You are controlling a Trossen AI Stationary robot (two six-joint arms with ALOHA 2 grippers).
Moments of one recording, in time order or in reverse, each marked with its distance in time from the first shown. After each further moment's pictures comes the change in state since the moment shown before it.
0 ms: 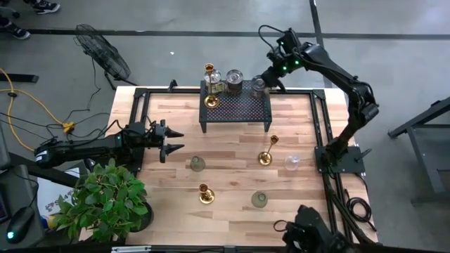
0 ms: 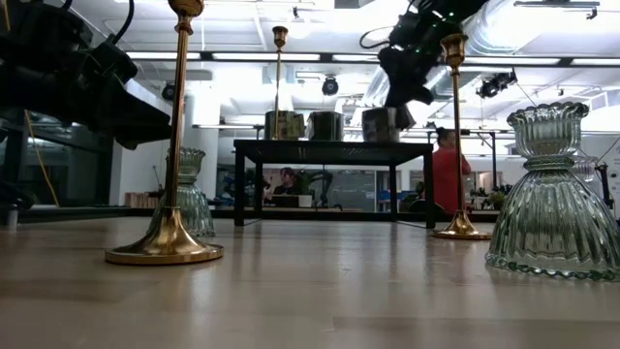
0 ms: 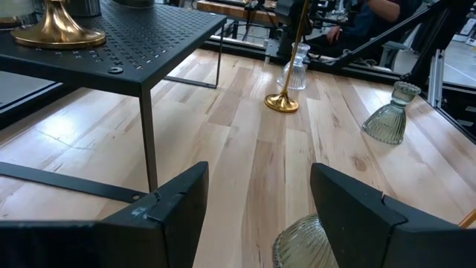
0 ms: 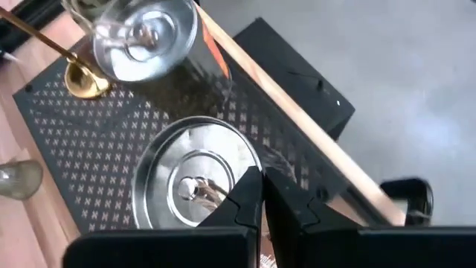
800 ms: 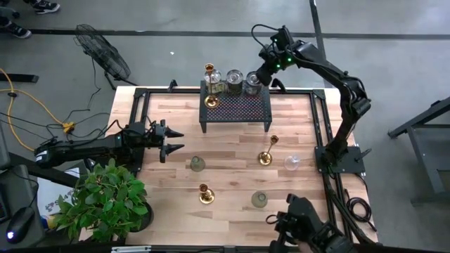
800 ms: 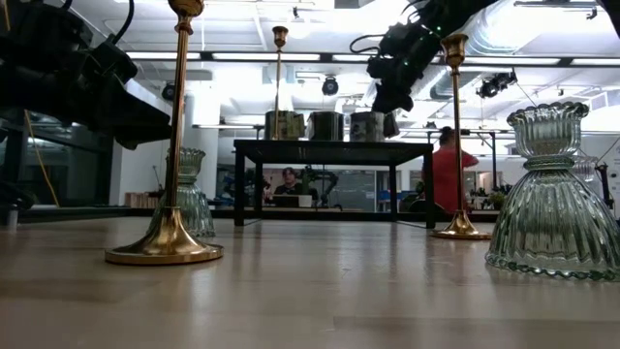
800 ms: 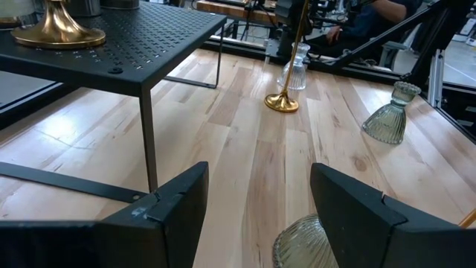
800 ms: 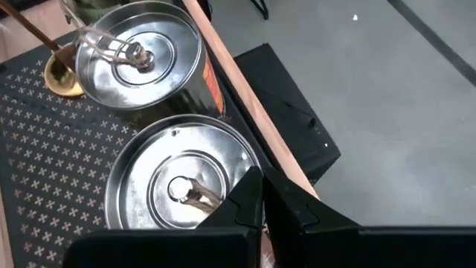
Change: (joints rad) left arm 0.000 0.000 0.000 0.000 0.000 0.000; right arm -0.007 0.097 0.049 0.103 -0.022 -0.214
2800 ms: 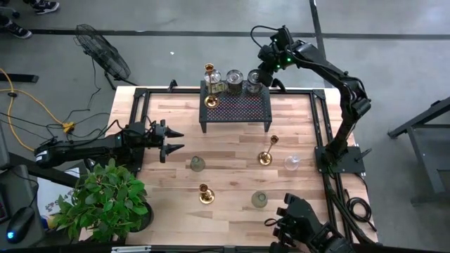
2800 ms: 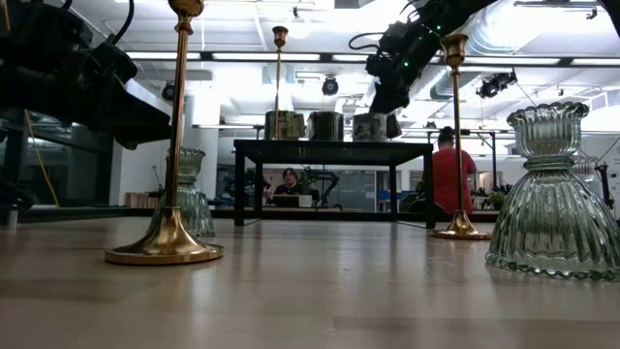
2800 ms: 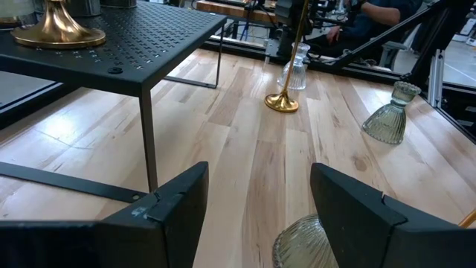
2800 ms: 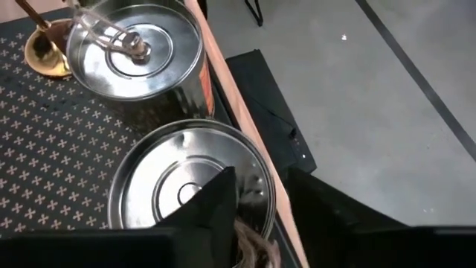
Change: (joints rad) left arm 0.000 0.000 0.000 0.000 0.000 0.000; right arm 0.013 -0.001 0.000 0.020 0.040 -0.129
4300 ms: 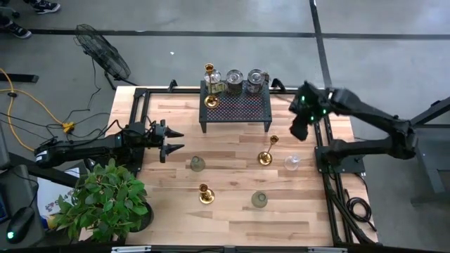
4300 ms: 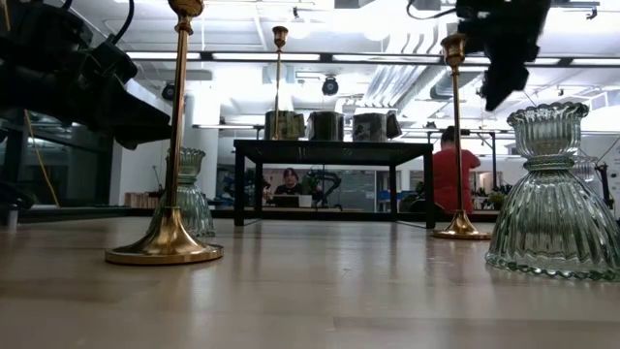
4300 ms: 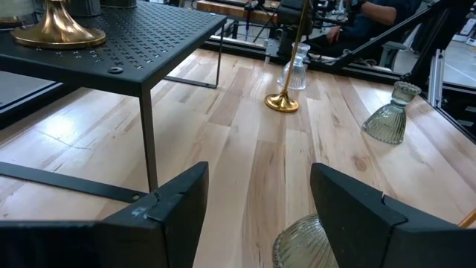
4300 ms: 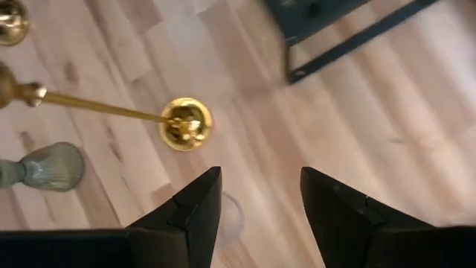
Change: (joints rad) left arm 0.000 0.000 0.000 0.000 0.000 0.000; right arm 0.362 -0.727 -0.659 -0.368 0.105 0.437
